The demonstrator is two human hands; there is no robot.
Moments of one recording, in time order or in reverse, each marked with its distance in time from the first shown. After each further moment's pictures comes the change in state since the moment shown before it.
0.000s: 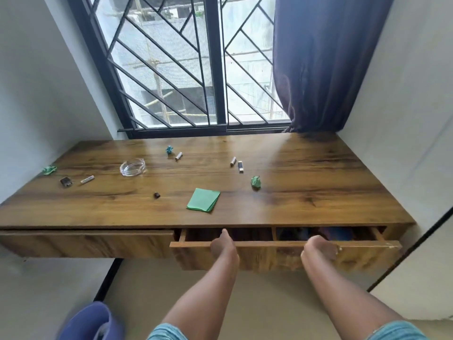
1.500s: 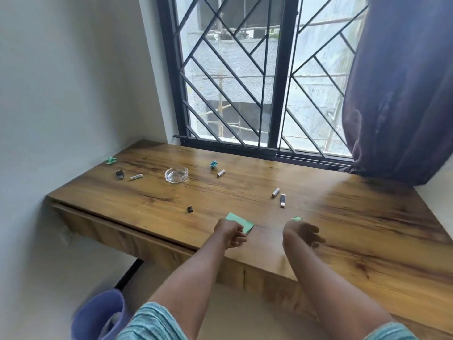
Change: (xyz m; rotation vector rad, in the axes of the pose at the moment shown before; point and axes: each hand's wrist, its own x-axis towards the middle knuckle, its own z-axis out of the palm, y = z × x) left_hand 0.055 0.135 0.000 0.316 -0.248 0.117; right_hand -0.048 -0.051 0.180 -0.678 -0.445 -0.607
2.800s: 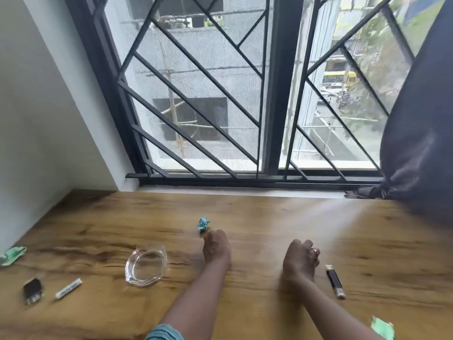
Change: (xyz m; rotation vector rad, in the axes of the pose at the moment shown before) left_hand 0.297 0.169 -0.042 1.008 0.330 0.396; right_hand 0.143 -0.143 0.166 -0.575 0.177 -0.083
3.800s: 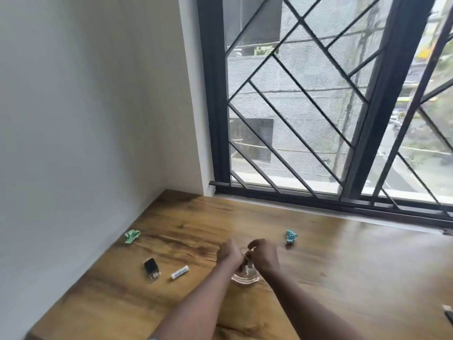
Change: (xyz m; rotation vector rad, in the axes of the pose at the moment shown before) left_hand 0.027 -0.185 -0.115 -0.159 -0.035 -0.160; right_hand -0.166 -0.239 0.059 0.372 -0.405 -0.473
